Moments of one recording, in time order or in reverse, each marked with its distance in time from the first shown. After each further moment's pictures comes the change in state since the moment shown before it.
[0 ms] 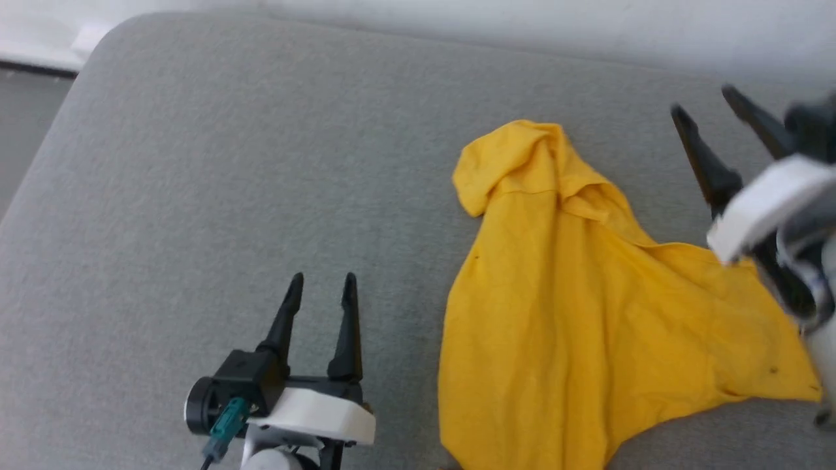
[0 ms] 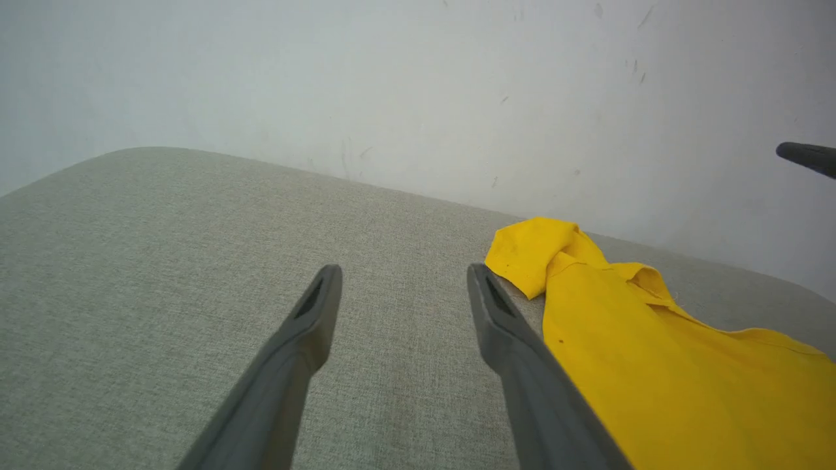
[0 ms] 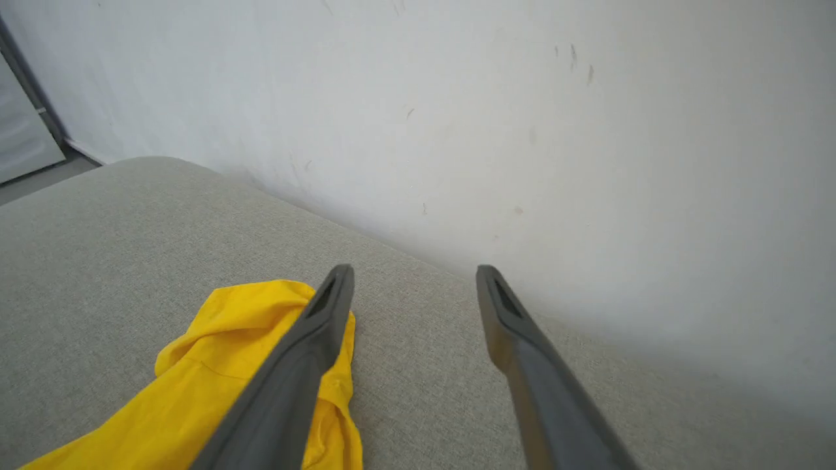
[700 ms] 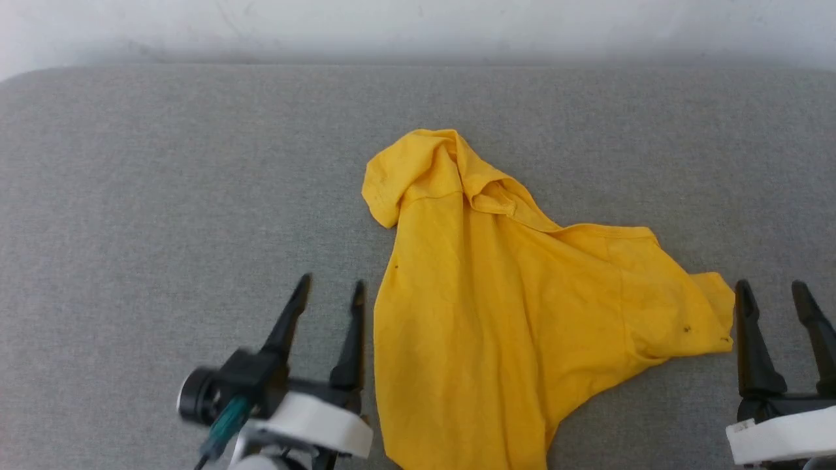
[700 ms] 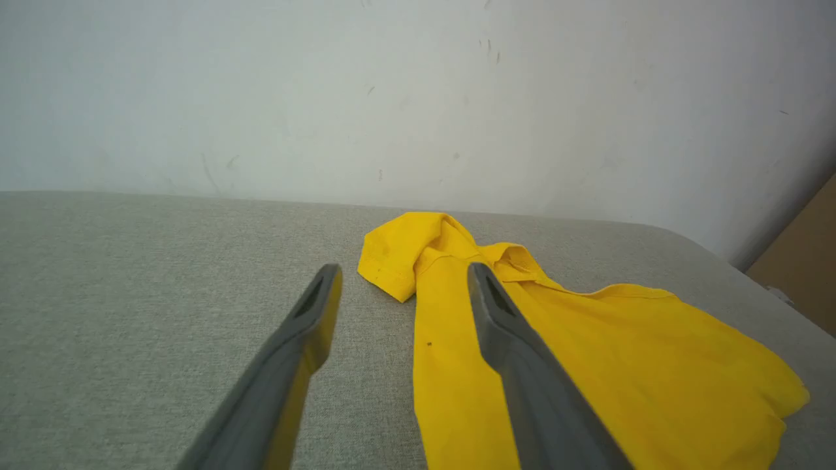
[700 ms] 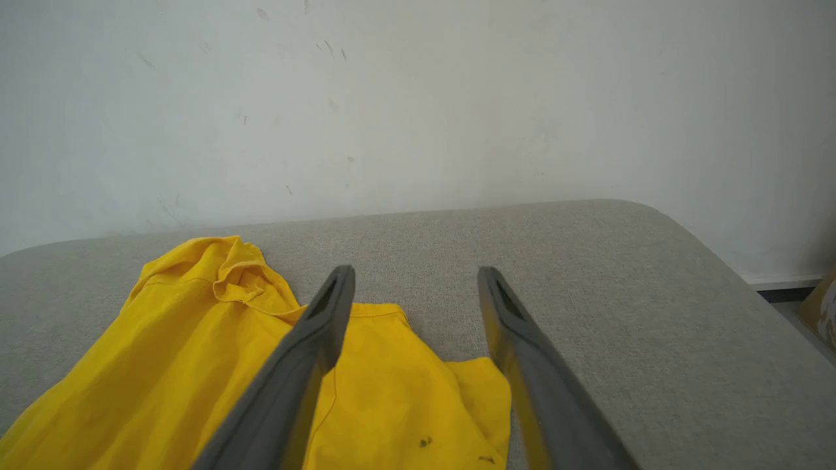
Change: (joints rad) left arm 0.063 0.038 0.012 -0.117 0.053 -0.062 0.072; right arm 0.796 0.425 -0.505 -0.644 -0.249 0.000 -0.033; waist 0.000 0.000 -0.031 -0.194
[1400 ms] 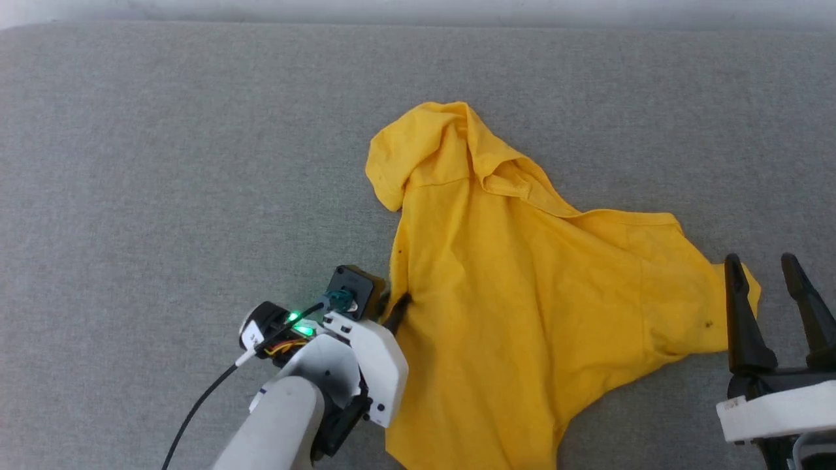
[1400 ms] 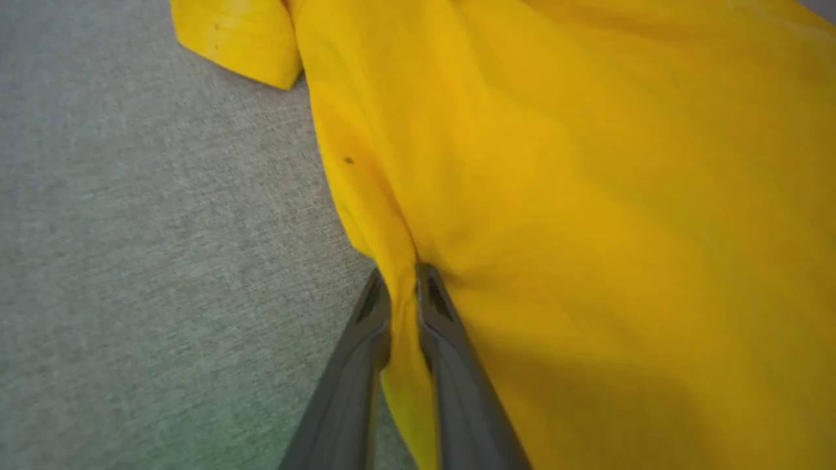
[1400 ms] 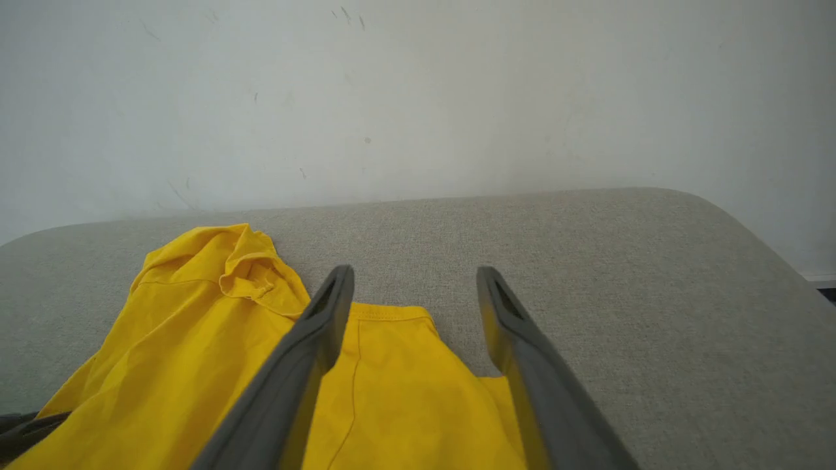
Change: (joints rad) left arm -0.312 0.048 -0.156 0.297 0.015 -0.144 0.520; right arm -0.064 0.000 0.024 -0.008 0.000 0.000 0.028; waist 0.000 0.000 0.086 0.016
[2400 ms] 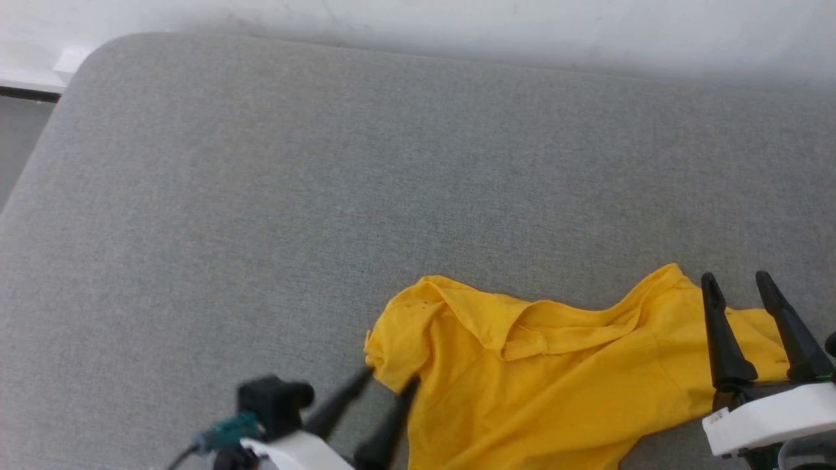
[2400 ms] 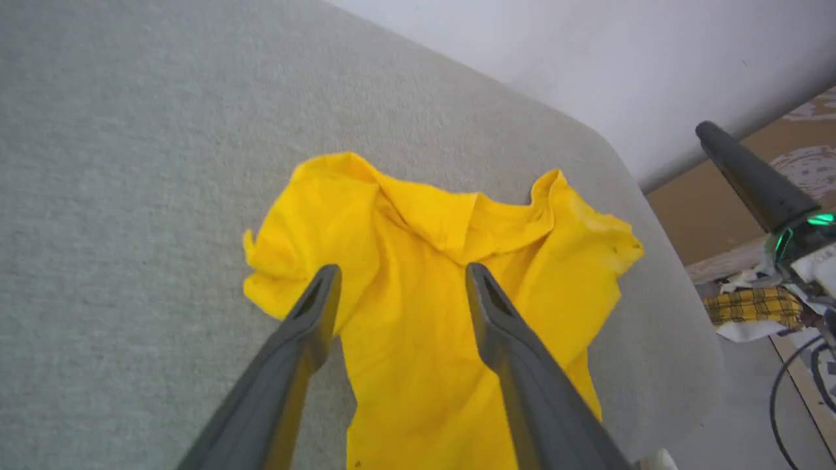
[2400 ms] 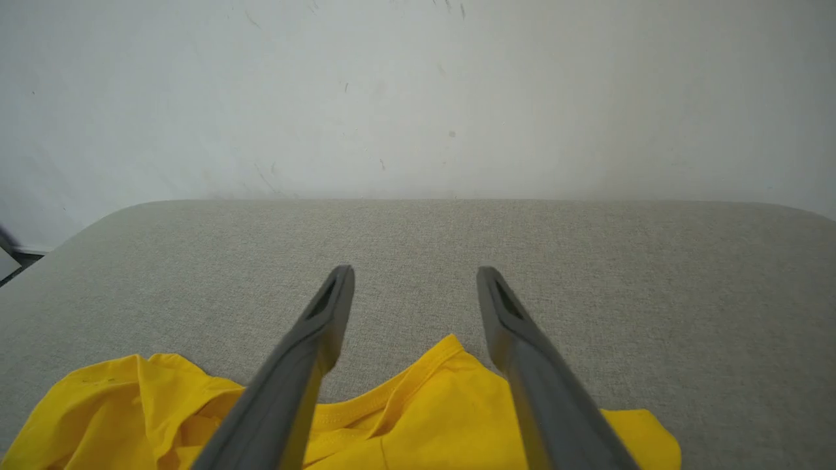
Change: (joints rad) left arm 0.504 0.006 0.092 -0.551 -0.306 0.038 0.001; right arm 0.021 0.000 0.026 0.005 -0.003 0.000 0.066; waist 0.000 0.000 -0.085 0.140
